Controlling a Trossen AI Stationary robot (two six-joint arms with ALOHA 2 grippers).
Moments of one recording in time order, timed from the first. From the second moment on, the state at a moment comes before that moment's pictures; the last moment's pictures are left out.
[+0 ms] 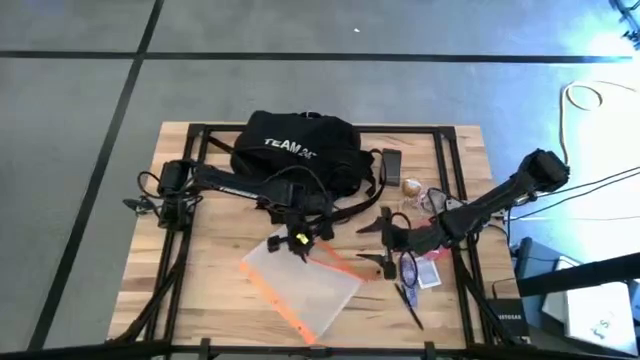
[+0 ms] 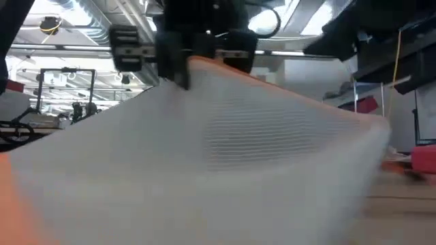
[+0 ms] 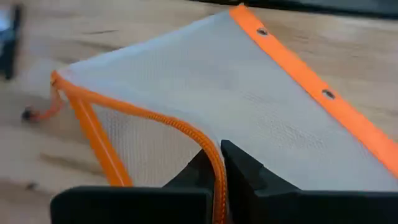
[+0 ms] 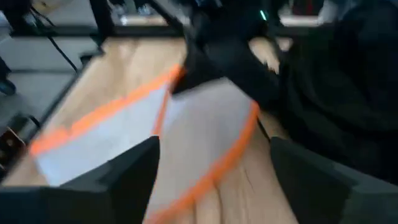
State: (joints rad) left arm -0.03 1.92 1.41 -0.73 0.68 1.28; right arm 0.50 1.19 0.53 0.20 0.44 0.23
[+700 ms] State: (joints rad) left arm -0.02 1.87 1.41 -0.56 0.80 1.44; right arm 0.50 1.09 0.64 -0.71 0.52 1.01
